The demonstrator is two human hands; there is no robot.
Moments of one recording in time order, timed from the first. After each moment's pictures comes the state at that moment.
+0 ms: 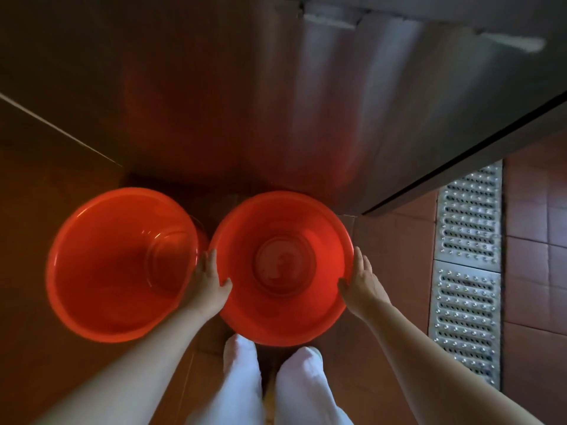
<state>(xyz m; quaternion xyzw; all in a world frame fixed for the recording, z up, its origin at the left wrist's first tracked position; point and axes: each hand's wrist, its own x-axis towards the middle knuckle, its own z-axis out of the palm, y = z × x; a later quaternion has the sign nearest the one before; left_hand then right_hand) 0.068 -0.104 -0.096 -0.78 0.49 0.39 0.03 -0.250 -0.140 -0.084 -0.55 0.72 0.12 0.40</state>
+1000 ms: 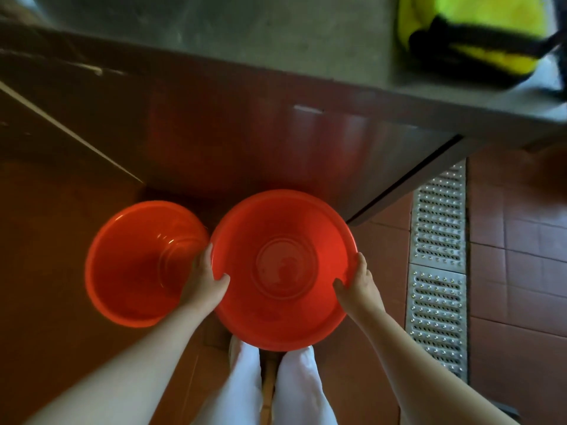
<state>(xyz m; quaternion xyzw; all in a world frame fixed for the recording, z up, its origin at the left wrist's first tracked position) 0.058 -0.094 0.040 -0.80 0.43 0.41 -0.08 -0.247 -0.110 0.033 -0.49 0.77 0.01 0.40</state>
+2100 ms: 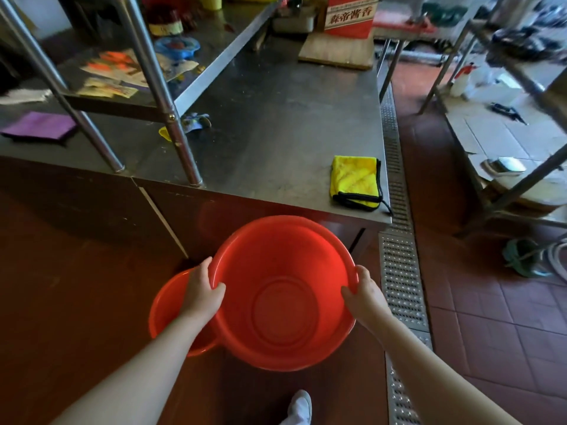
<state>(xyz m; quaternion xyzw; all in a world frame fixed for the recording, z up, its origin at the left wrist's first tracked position) 0.090 -0.025 0.361 -0.78 0.45 0.35 -0.25 -0.240 -0.052 0.369 -0.57 0.75 -0.10 0.32</state>
